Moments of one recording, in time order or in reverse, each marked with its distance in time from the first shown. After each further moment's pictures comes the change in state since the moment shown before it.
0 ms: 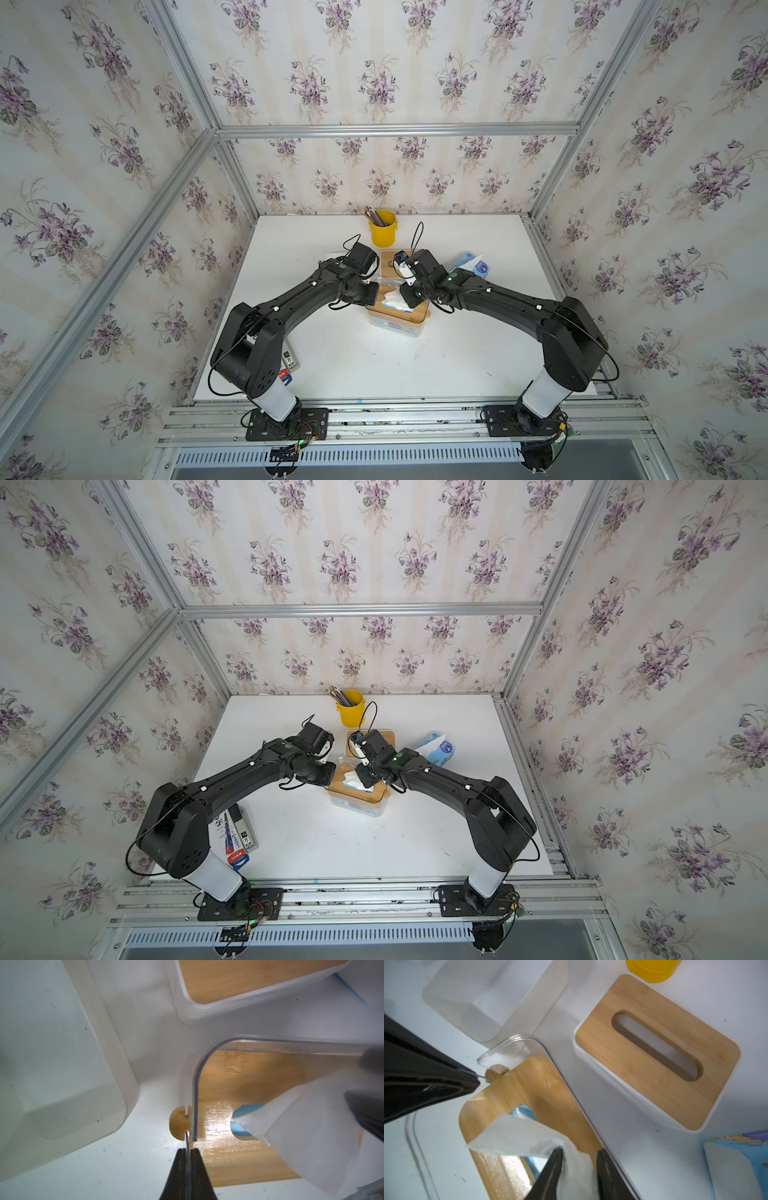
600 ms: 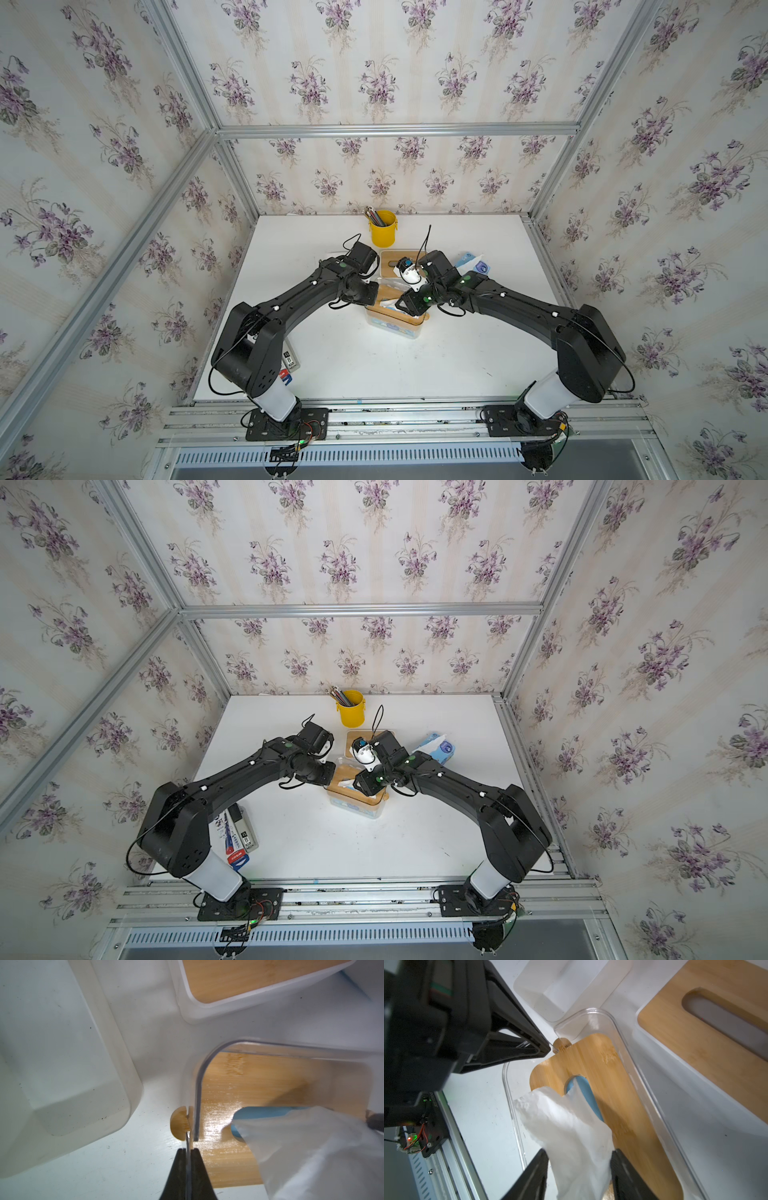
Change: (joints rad) left arm -0.001 0.005 0.015 -0.023 -0.016 -0.001; right arm -0.042 -0.079 -0.097 0.026 -0.342 -0.022
